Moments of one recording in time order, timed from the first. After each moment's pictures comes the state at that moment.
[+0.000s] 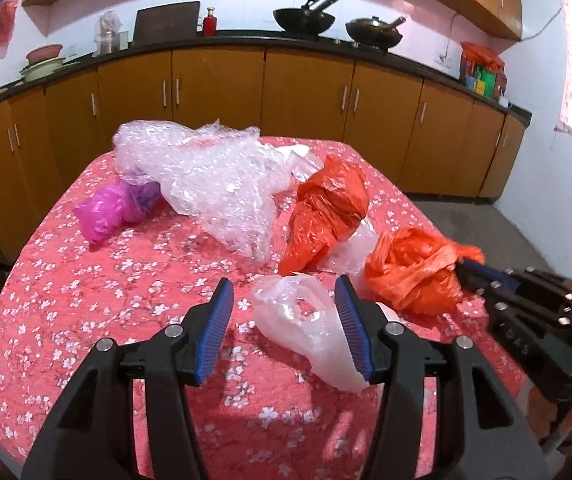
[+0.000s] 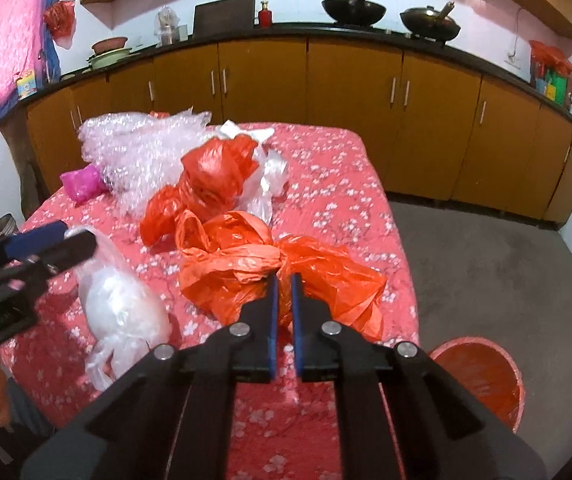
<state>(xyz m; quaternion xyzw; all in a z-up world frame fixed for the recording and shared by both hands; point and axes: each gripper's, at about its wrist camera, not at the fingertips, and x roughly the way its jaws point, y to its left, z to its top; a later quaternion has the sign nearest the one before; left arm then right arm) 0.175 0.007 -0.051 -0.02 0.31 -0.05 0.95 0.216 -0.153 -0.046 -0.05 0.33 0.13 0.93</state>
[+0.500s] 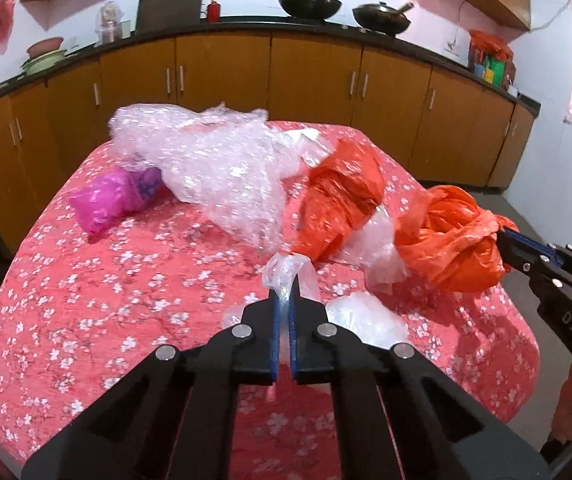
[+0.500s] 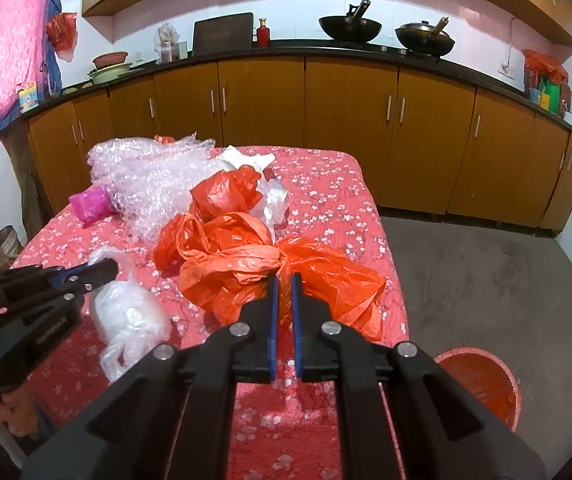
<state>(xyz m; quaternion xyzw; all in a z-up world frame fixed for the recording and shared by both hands) 0.180 0.016 -0.056 -0.03 0.33 -0.03 0.94 0.207 -0.155 -0.025 -0.04 0.30 0.13 0.94</state>
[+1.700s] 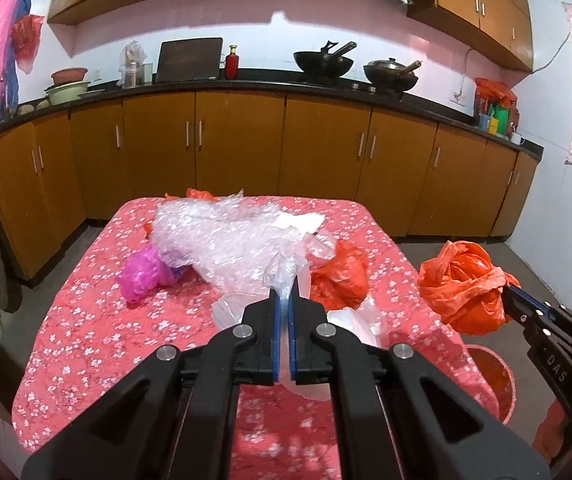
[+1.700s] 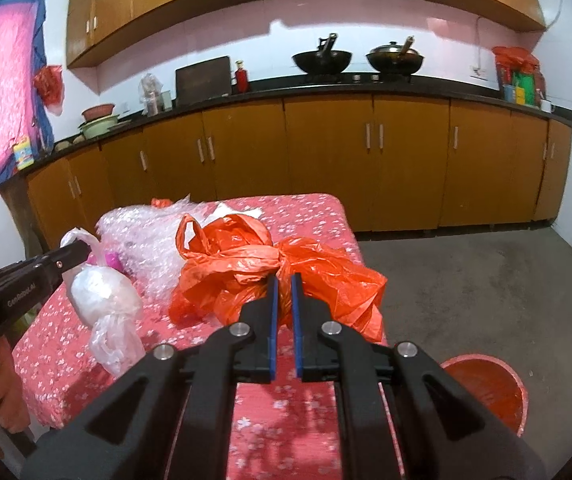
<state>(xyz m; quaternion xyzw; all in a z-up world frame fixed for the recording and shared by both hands) 0.172 0.013 0.015 -0.04 0.25 -0.01 0.97 0.186 -0.184 0.019 0.02 0.25 0.11 0.96</state>
